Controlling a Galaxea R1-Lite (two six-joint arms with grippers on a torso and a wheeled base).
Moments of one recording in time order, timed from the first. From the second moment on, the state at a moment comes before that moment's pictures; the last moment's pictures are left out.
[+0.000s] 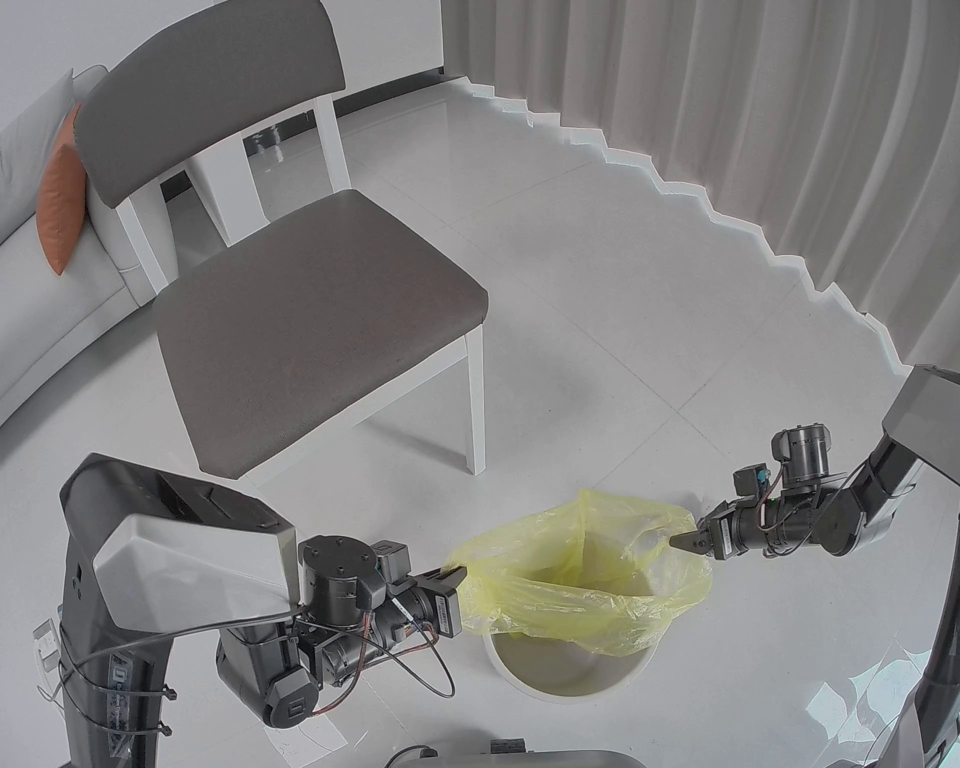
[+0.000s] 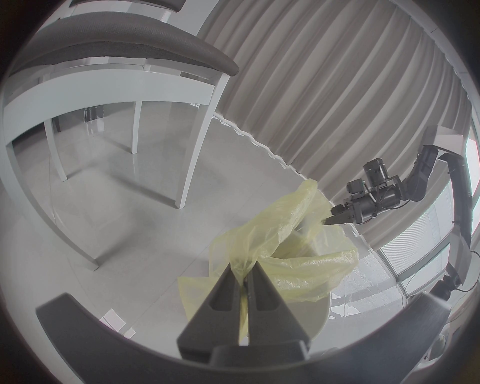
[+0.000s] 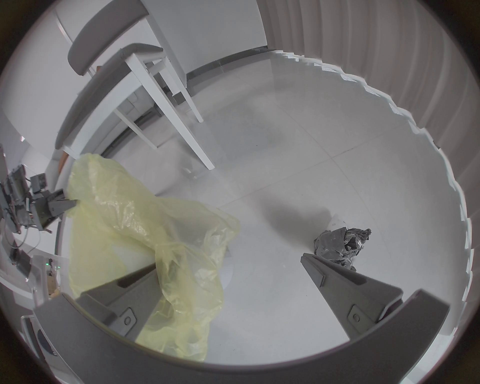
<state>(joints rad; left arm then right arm) -0.60 2.35 -0.51 -1.50 -0.07 -0.29 0.08 2.20 -0.80 -0.62 0.32 -0.13</state>
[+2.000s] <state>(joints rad) -0.57 2.27 -0.28 -1.55 0.00 -0.30 0.32 1.93 -0.52 -0.70 0.39 -0.16</state>
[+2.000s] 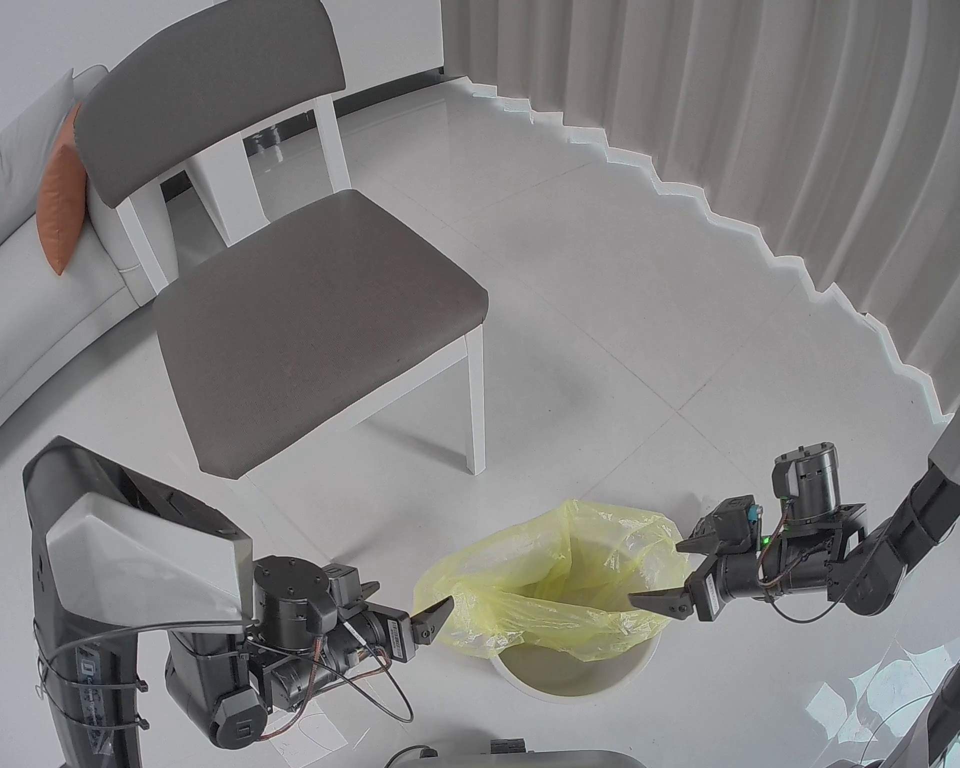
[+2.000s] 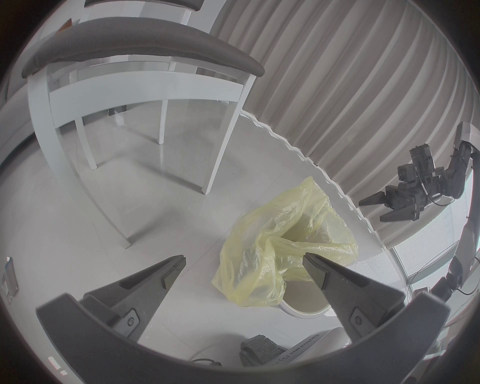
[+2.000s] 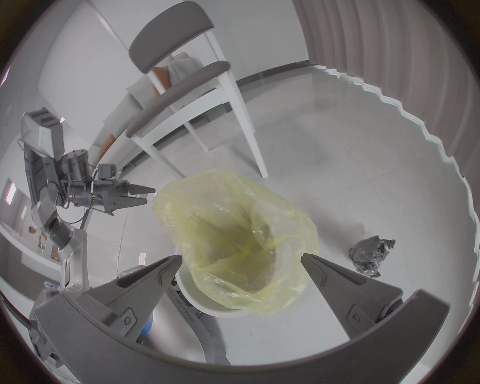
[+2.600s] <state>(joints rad) -0.54 2.16 -0.22 -1.55 0.00 -0.15 0.44 2.11 -0.52 -0.87 0.38 -0.40</state>
